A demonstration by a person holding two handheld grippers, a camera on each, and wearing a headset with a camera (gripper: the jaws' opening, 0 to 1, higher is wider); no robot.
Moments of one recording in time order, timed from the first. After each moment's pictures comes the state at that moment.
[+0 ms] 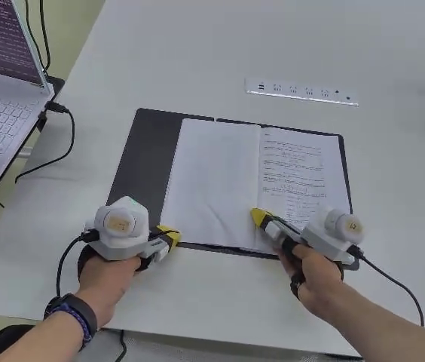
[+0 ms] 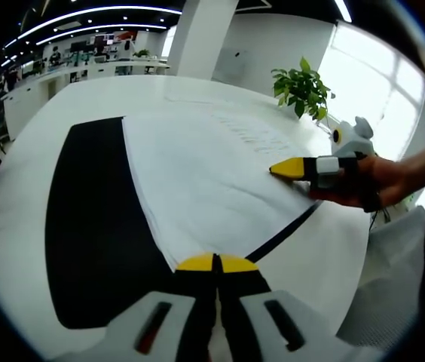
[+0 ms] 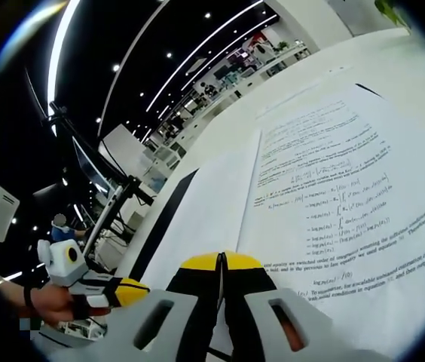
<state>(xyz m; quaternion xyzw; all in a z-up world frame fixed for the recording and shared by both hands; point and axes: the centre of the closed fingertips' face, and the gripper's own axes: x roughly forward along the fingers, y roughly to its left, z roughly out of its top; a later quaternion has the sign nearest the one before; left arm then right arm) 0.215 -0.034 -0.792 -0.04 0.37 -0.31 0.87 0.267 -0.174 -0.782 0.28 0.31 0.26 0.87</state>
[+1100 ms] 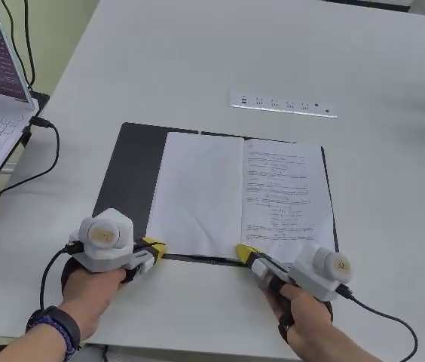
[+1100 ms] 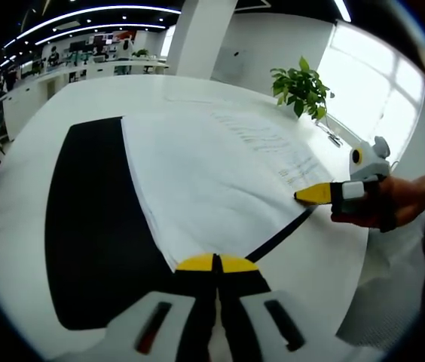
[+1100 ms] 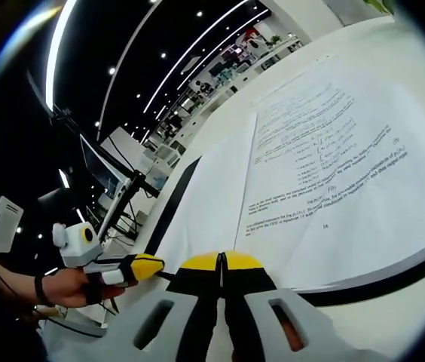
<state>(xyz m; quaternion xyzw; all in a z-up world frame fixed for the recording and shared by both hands) 0.213 -0.034 -0.790 -0.04 0.37 -0.31 0.87 0.218 -0.175 -0.783 0.31 0.33 0.26 0.85</state>
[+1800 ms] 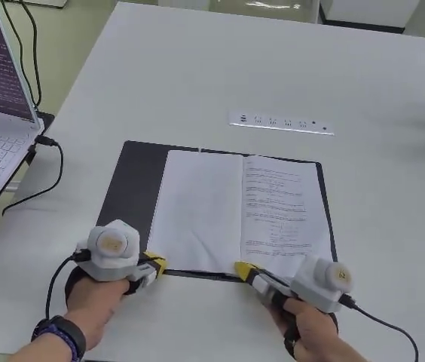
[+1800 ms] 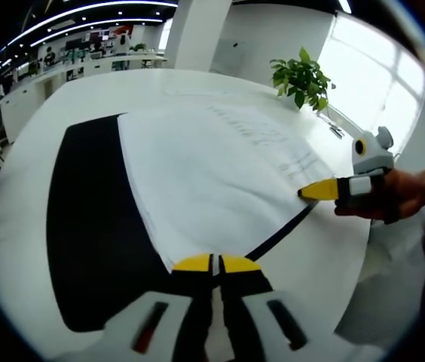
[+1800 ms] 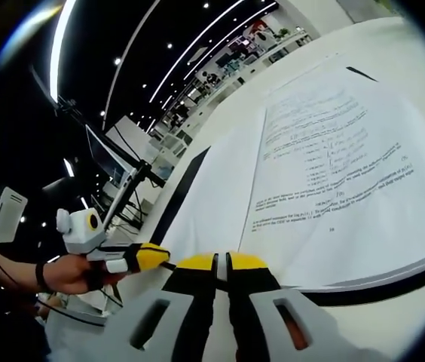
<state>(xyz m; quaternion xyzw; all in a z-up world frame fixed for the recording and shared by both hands) 0.210 -0.037 -0.786 -0.02 0.40 -0.31 0.87 0.210 -0.169 -0.775 0.28 0.35 0.30 0.84</state>
